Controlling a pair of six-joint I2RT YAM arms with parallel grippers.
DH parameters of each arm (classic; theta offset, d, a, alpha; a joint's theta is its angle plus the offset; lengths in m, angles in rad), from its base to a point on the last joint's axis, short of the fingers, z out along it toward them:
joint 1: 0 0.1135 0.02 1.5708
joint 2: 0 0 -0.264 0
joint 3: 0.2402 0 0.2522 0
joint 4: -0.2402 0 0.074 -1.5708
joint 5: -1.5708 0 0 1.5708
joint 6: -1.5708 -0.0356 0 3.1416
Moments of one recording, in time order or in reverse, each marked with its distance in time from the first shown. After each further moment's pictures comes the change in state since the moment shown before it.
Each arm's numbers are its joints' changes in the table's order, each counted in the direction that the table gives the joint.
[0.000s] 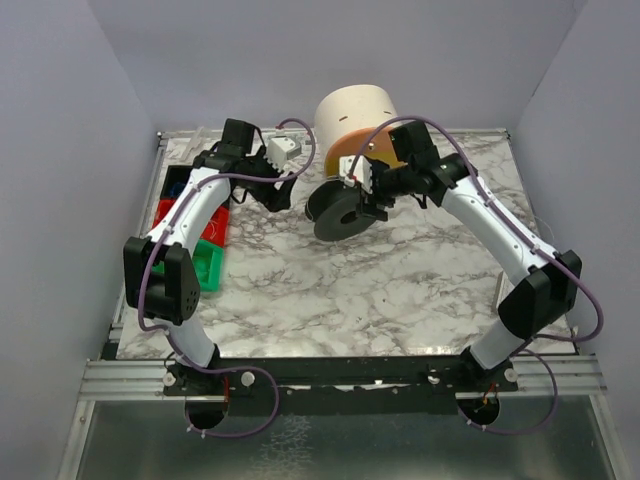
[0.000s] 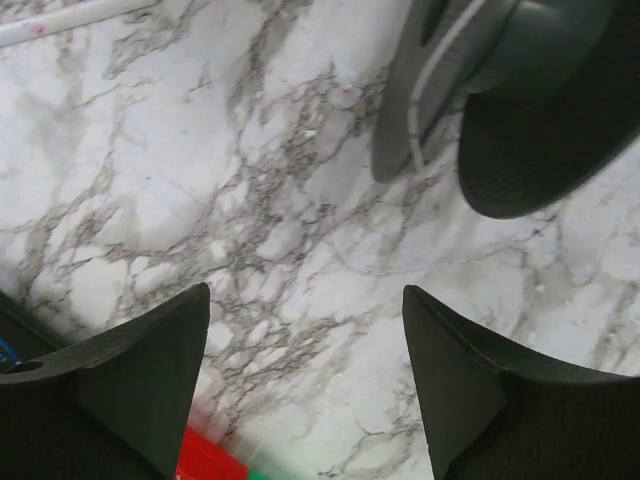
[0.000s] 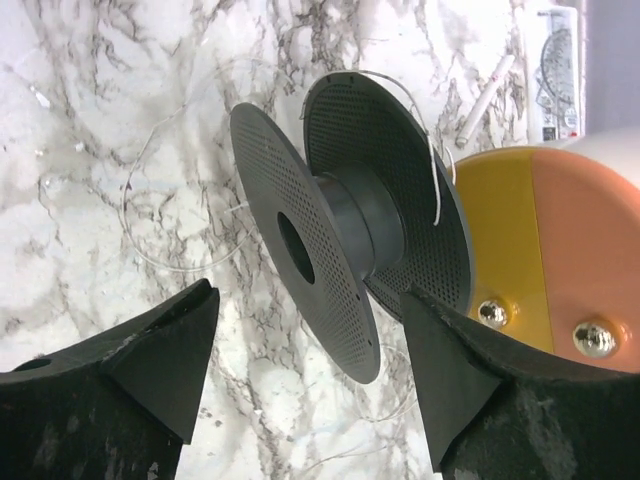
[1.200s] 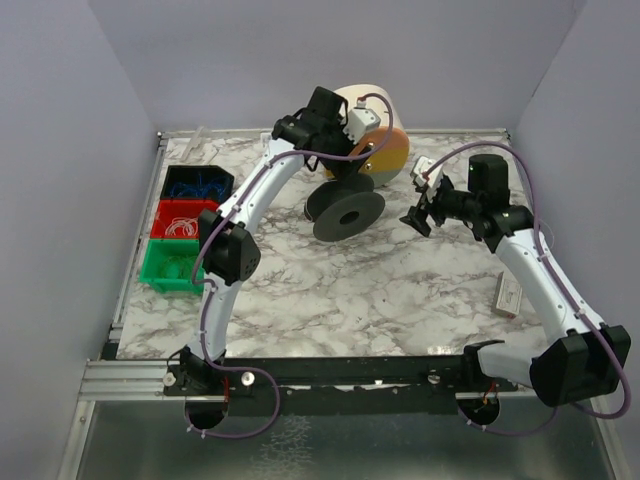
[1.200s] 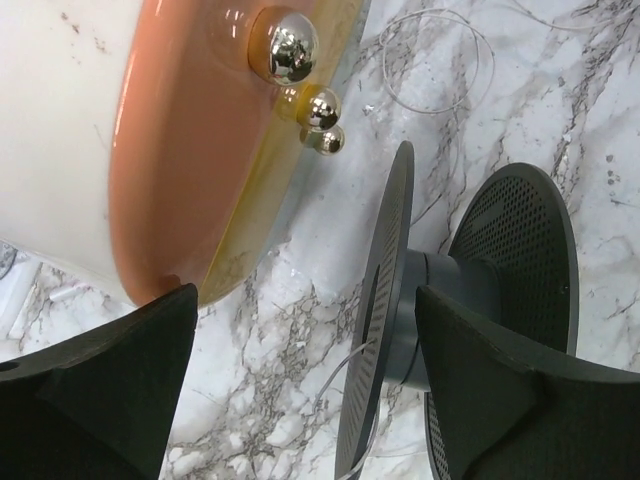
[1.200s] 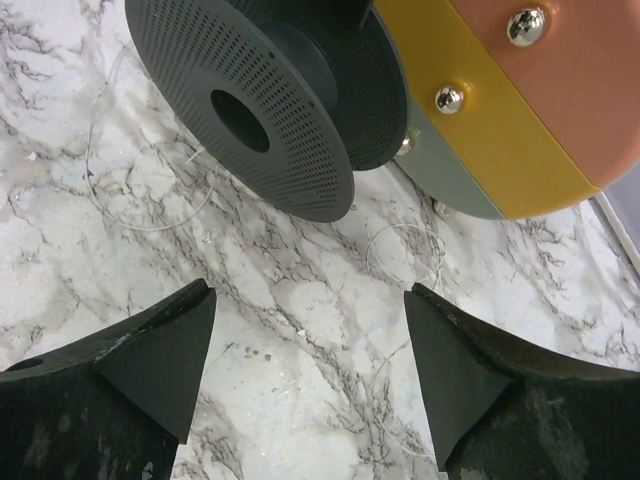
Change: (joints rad) left arm -0.281 -0.528 0.848 -0.174 0.217 0.098; right arm -0.322 0.437 -0.552 0.380 0.097 -0.331
